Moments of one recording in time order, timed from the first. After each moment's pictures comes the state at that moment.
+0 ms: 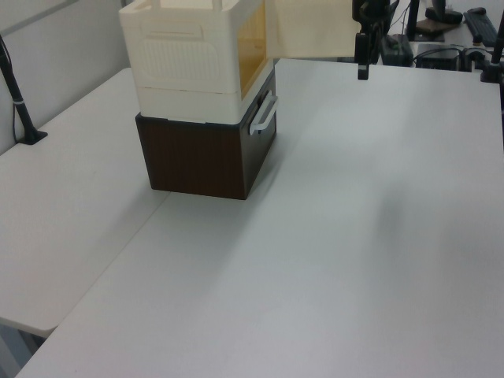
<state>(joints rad) 0.07 0.06 -0.02 -1.59 -0.04 1.63 0.02</state>
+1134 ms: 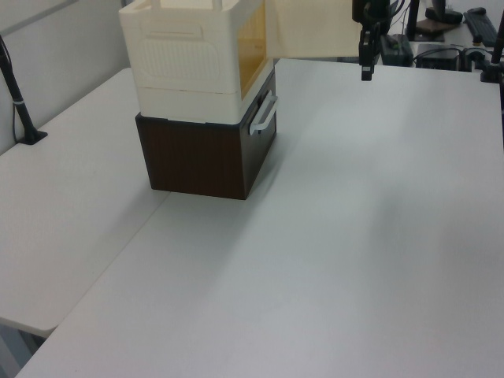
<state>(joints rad) 0.07 0.07 -0.02 -1.59 -0.04 1.63 -0.07</state>
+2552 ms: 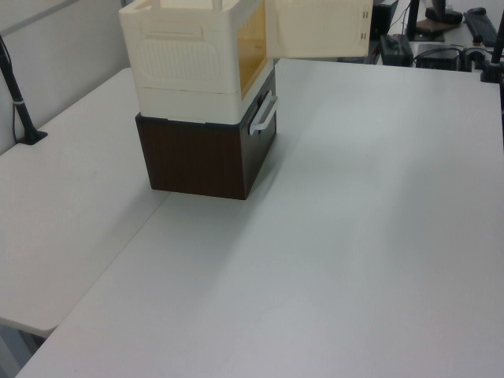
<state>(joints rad) -0.12 0.04 -0.05 -1.31 -0.04 1.65 -0.08</state>
